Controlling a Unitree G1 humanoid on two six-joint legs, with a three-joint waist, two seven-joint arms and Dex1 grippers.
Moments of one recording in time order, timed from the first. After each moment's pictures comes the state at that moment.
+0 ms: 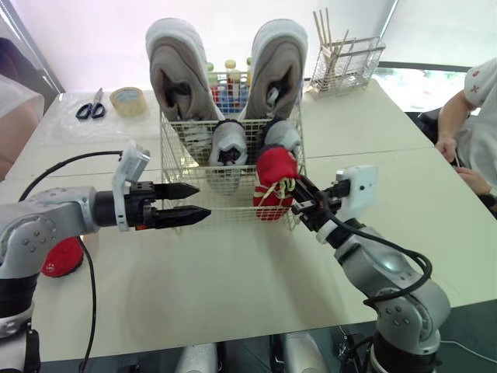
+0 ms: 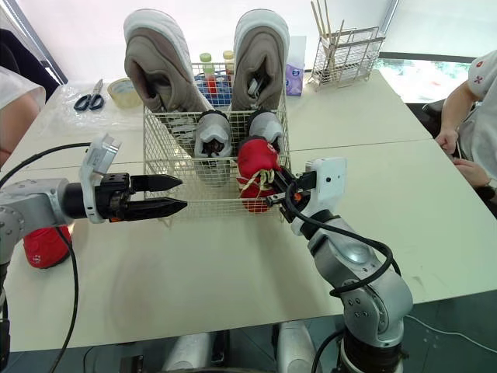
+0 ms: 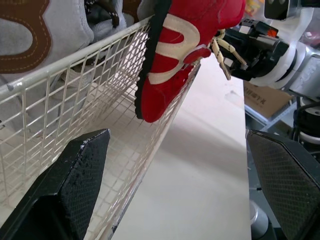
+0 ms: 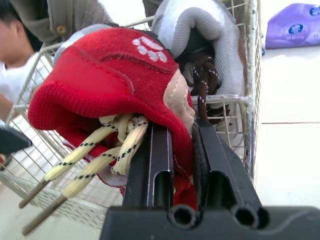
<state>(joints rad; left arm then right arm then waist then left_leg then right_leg) -0.43 0.92 0.18 -0.29 -1.08 1.02 -0.88 -0.22 -0.11 -0.06 -0.80 0.57 0.96 0.01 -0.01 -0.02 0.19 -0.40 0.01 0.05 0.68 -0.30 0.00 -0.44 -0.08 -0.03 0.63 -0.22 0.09</state>
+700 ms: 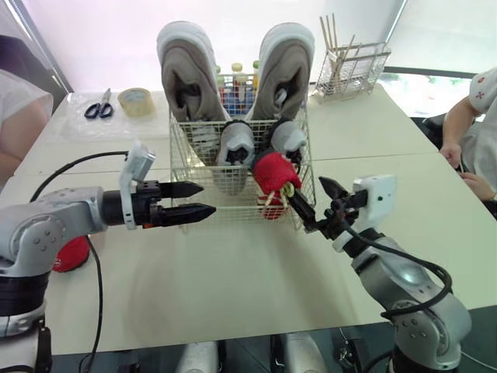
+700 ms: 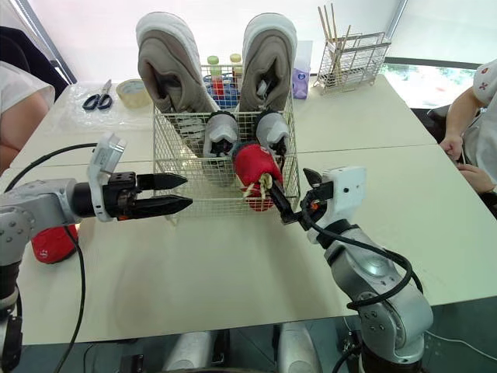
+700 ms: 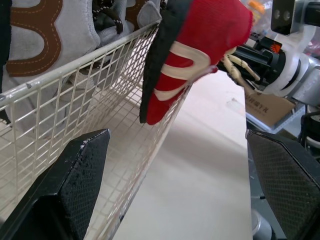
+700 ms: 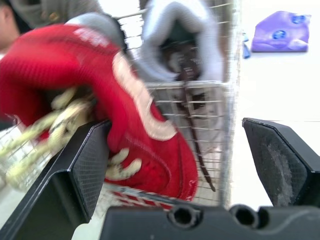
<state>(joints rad) -0.45 0.86 0.17 -0.28 -1.04 1.02 -0.88 -0.12 -0.20 -0.16 -0.85 0.64 0.93 0.03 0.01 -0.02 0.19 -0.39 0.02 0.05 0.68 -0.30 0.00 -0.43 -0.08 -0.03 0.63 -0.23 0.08</state>
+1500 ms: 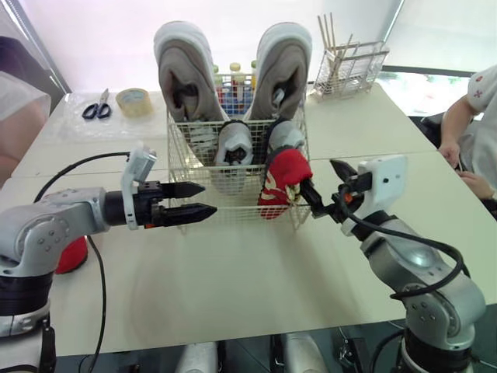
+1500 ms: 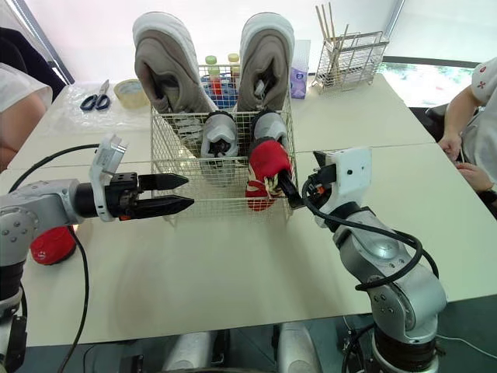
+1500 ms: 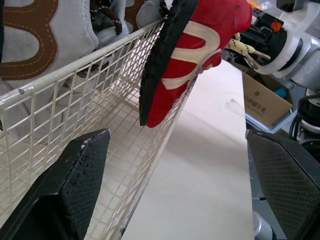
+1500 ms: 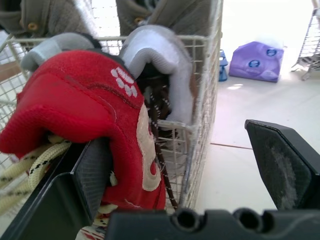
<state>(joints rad) -0.44 0.84 0.17 -0.28 -1.02 1.02 -0.89 -0.24 -0.34 -0.14 -0.83 0.62 0.95 0.01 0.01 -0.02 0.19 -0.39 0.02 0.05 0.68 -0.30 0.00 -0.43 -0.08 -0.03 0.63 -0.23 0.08</state>
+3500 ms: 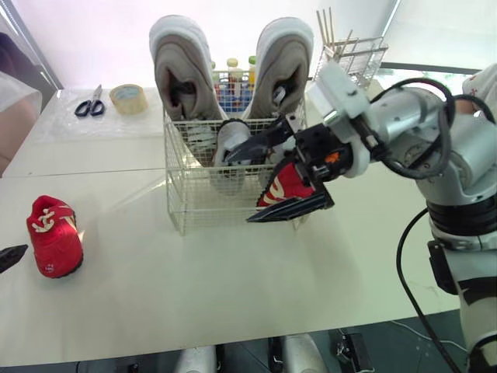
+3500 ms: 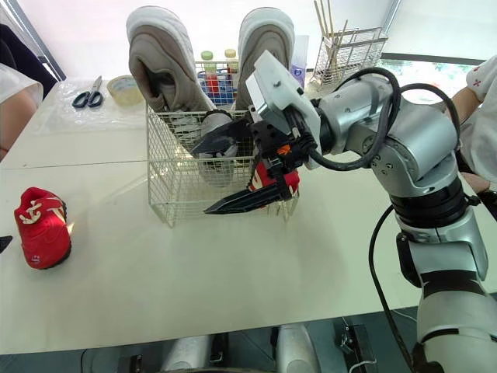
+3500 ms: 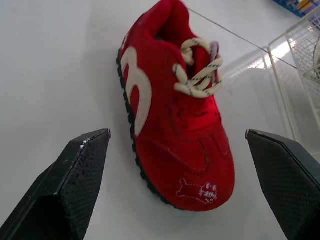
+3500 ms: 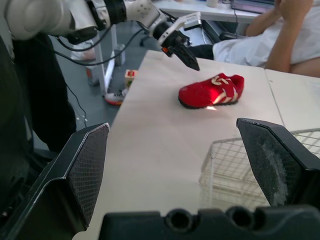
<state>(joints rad) 0.22 1.00 0.92 0.39 -0.75 0.86 -1.02 -1.10 -0.72 0.23 -0.27 0.79 0.77 1.25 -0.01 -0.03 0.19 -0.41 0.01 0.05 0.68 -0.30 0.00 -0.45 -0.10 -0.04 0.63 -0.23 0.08</state>
